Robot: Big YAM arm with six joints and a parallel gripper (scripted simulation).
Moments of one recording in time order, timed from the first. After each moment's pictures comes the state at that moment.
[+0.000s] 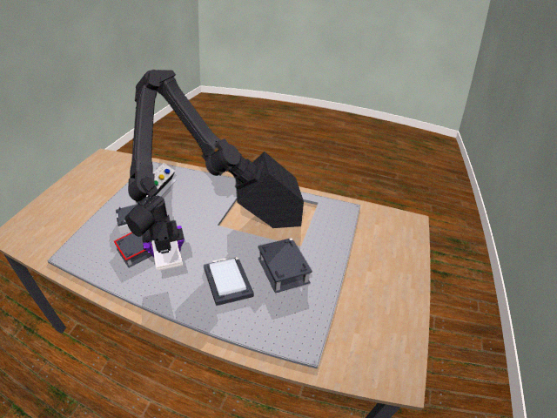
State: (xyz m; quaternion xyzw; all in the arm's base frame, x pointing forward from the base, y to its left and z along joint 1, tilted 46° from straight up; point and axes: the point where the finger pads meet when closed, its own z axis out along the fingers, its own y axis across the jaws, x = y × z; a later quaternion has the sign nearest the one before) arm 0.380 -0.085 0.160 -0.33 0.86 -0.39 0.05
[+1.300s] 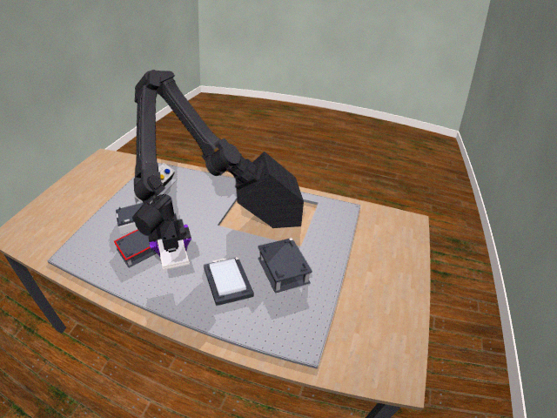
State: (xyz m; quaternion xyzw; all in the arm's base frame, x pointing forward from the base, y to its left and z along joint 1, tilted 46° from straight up) arm 0.372 -0.069 0.147 -0.33 0.86 -0.39 0.05
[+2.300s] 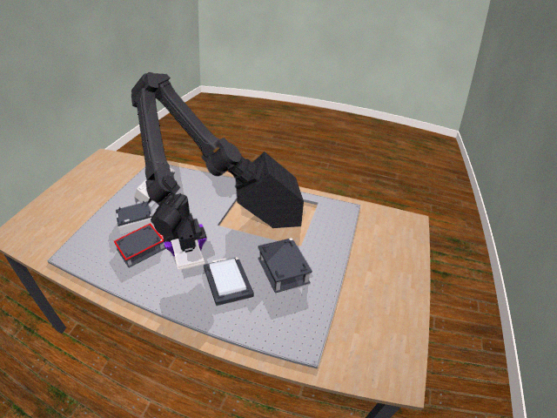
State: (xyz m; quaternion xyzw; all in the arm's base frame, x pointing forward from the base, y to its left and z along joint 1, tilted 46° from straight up) arm 0.358 -0.041 0.113 -0.34 0.86 -0.39 0.05
